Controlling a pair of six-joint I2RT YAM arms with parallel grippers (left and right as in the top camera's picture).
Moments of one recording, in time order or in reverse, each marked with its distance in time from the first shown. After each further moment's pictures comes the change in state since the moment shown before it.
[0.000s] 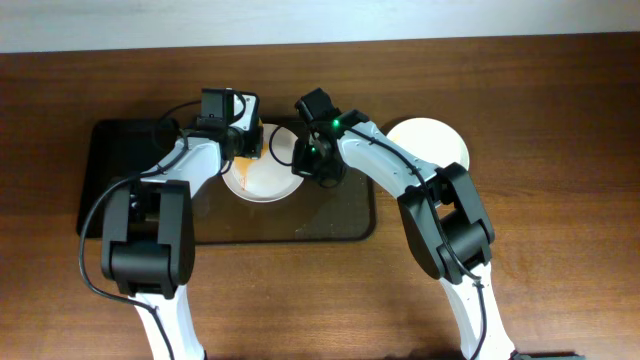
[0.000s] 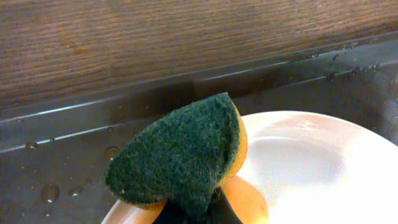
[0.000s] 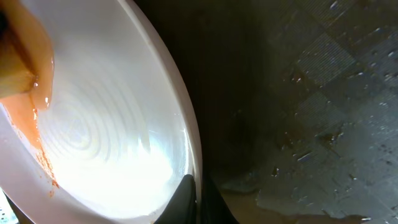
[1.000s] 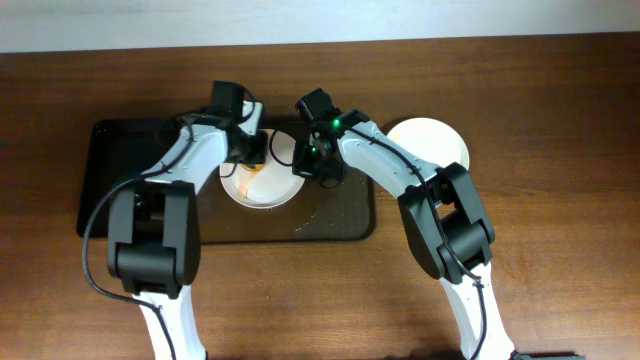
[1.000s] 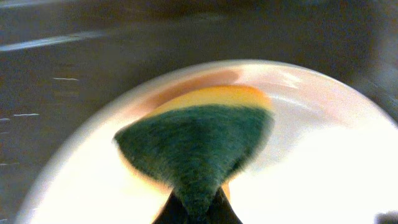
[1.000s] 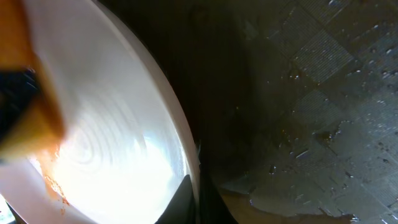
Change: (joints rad) left arm -0.042 0.008 0.123 -0.350 -0.014 -0.047; right arm -0.001 0.000 0.000 -0.006 -0.001 -0.010
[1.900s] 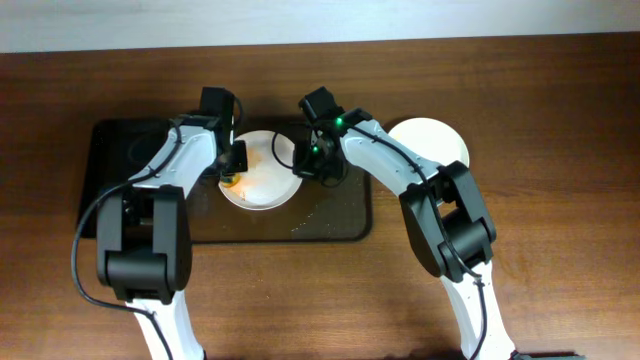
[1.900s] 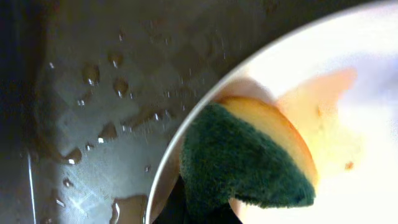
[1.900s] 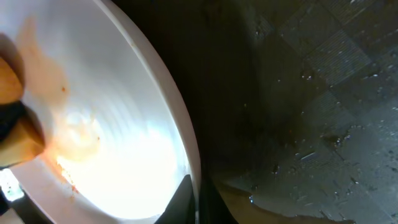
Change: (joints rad) left arm 0.053 -0.037 -0.033 -0.171 -0.228 -0.185; right arm -0.021 0.004 0.000 0.006 -0.089 -0.053
